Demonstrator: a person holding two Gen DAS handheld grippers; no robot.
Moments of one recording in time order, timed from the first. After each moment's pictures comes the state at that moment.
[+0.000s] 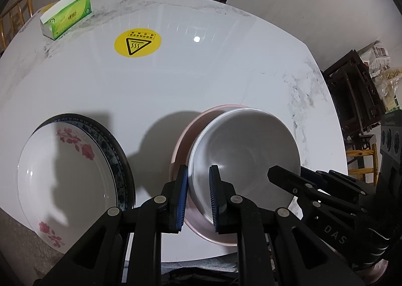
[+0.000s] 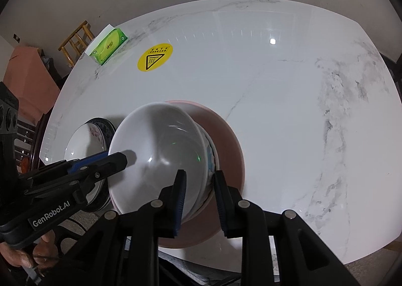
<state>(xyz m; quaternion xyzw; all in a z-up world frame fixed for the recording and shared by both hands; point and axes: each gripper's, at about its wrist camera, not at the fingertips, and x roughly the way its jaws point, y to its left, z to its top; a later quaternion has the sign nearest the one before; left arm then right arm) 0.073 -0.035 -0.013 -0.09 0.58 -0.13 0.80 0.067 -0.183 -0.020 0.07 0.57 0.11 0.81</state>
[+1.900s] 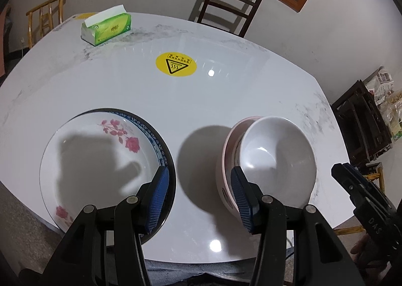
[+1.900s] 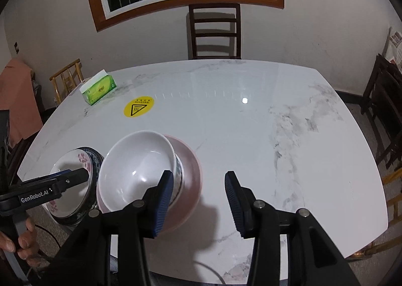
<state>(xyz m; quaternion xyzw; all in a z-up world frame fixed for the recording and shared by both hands) 0.030 0.017 -0.011 -0.12 0.49 -0.07 0.86 0.000 -0.200 0.017 0.03 0.41 0.03 0.91</state>
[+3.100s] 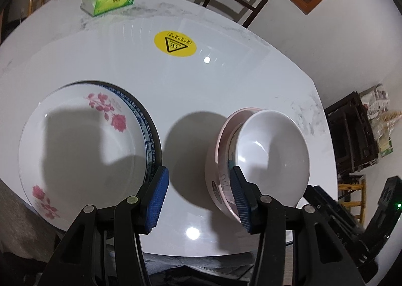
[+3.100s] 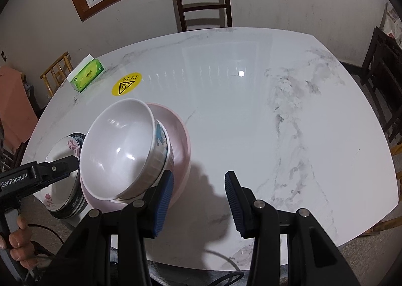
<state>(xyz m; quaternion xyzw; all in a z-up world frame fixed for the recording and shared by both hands) 0.036 0.020 -0.027 -0.20 0.53 -0.09 0.82 0.005 -0.211 -0.019 0.07 0.47 0.01 0.88</state>
